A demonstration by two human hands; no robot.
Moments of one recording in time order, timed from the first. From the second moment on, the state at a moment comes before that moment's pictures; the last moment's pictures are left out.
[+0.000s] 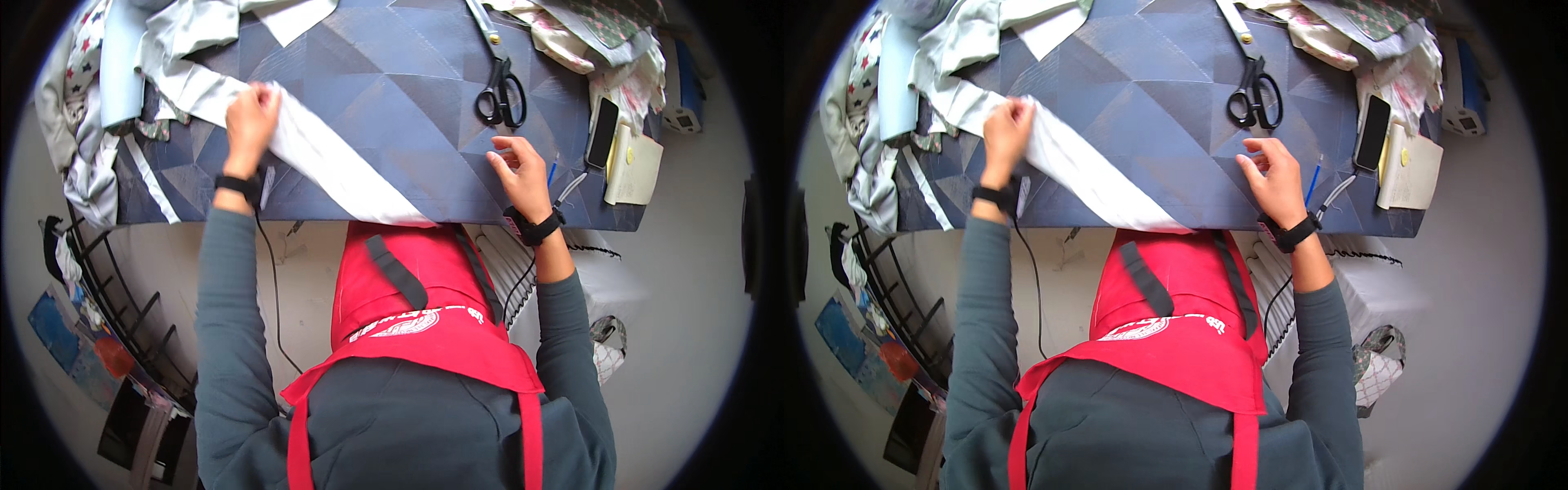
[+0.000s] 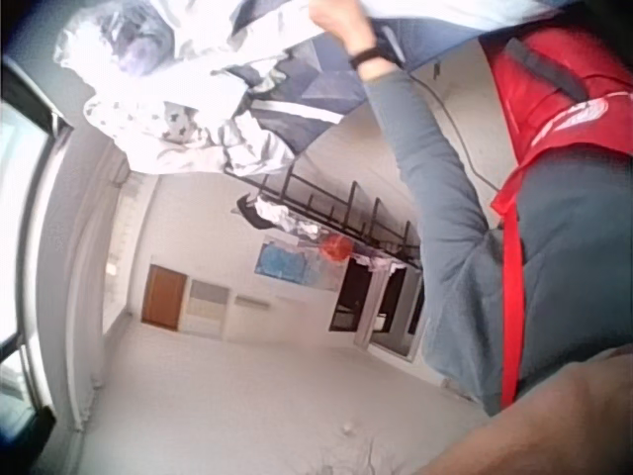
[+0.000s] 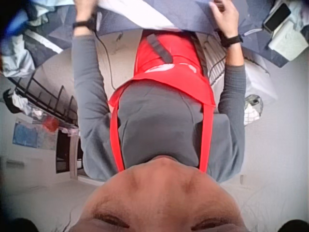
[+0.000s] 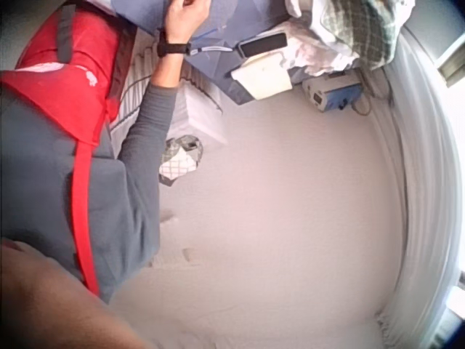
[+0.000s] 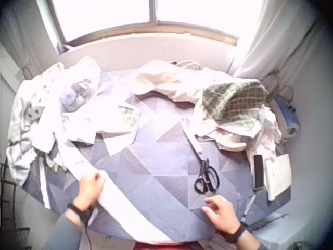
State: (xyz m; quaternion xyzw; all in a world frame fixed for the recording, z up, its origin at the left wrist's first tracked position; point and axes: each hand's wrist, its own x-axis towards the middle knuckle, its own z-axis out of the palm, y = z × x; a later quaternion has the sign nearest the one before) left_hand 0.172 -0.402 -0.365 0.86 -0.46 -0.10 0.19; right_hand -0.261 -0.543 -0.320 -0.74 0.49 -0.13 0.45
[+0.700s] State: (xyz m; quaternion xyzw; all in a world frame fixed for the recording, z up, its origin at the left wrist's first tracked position) left_hand 0.003 -0.272 -0.361 0.80 -0.45 -0.24 0.32; right_hand -0.144 -0.429 -0.359 -0.55 0.38 0.04 0.74
